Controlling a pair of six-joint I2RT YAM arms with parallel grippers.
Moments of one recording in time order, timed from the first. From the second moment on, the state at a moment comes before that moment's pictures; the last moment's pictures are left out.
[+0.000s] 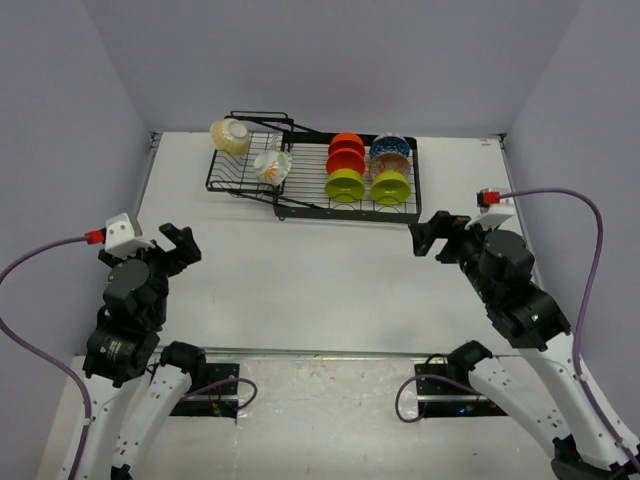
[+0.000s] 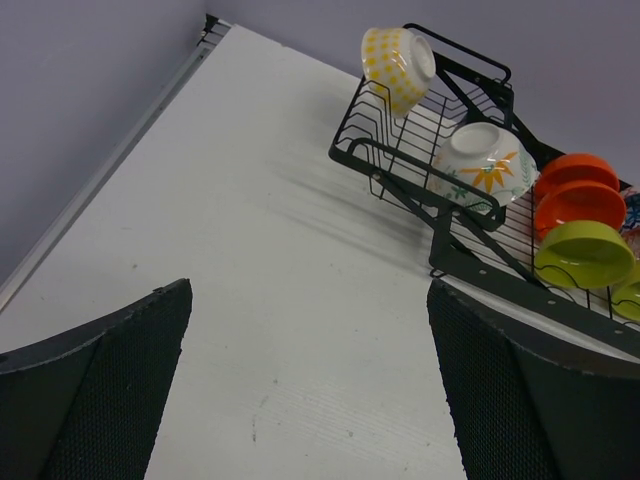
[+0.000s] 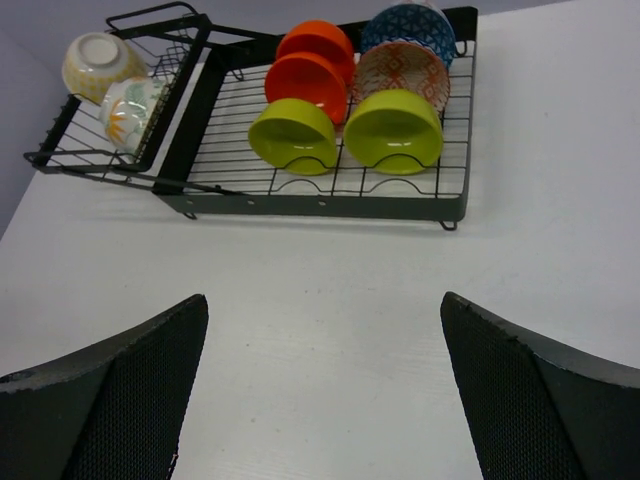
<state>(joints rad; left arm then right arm) -0.27 0.39 0.80 -0.59 -0.49 -0.38 0.50 0.63 0.92 -0.55 0.28 0.40</state>
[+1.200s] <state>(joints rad) -0.27 0.42 0.80 -0.58 -0.45 -0.38 0.76 1.79 1.47 -0.25 0.57 -0.36</state>
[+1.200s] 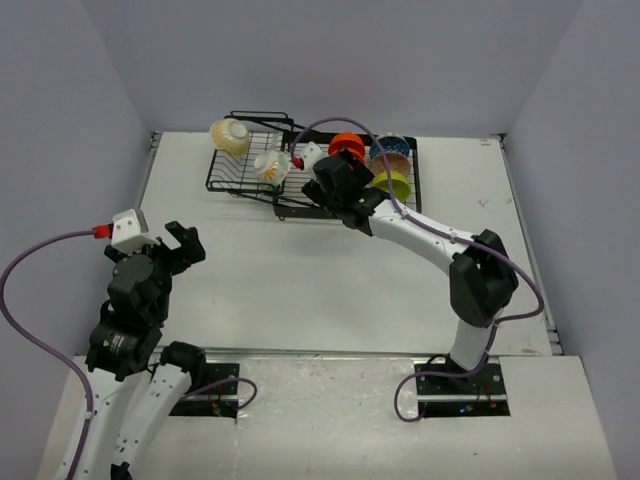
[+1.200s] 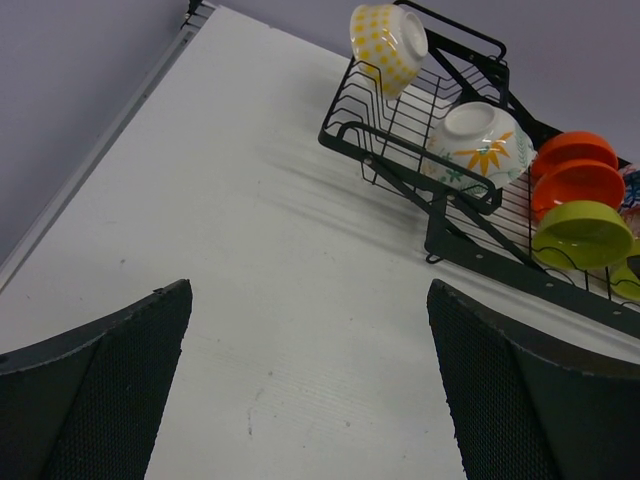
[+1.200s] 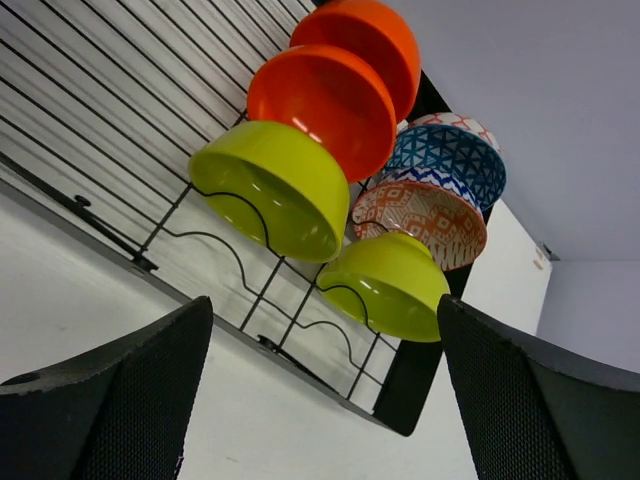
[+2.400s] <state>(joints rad) -0.28 0.42 0.79 -0.58 -0.41 -0.38 0.67 2.14 1.50 0.13 0.64 -0.78</state>
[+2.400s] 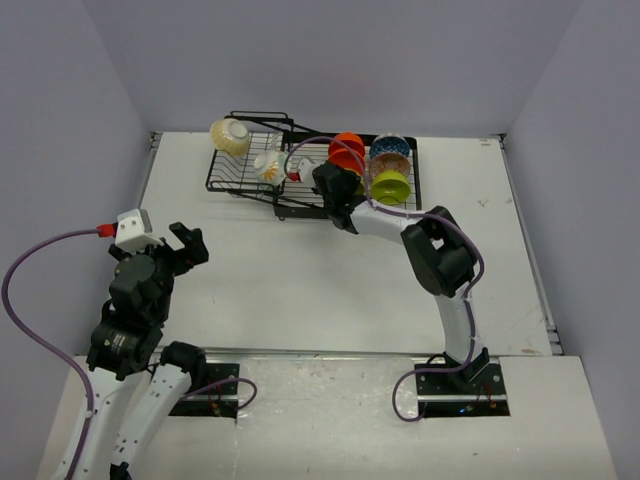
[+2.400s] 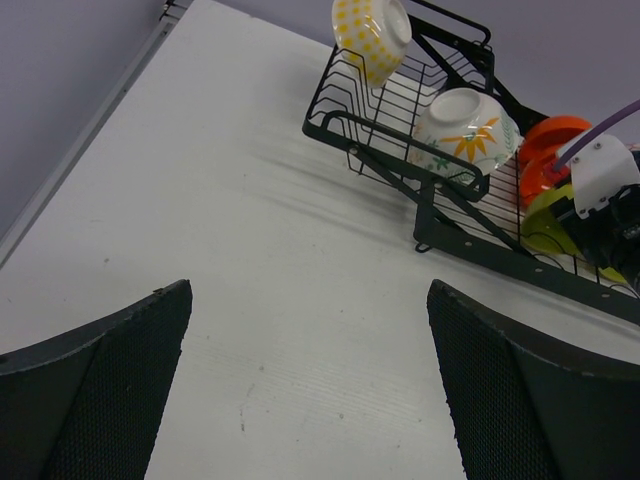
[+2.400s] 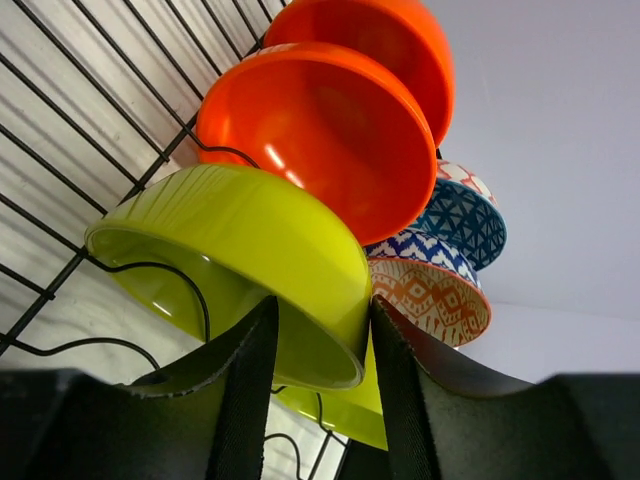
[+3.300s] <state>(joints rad) -0.28 0.42 0.79 -0.58 -0.40 -0.38 0.66 2.14 1.46 0.24 0.71 -0.86</state>
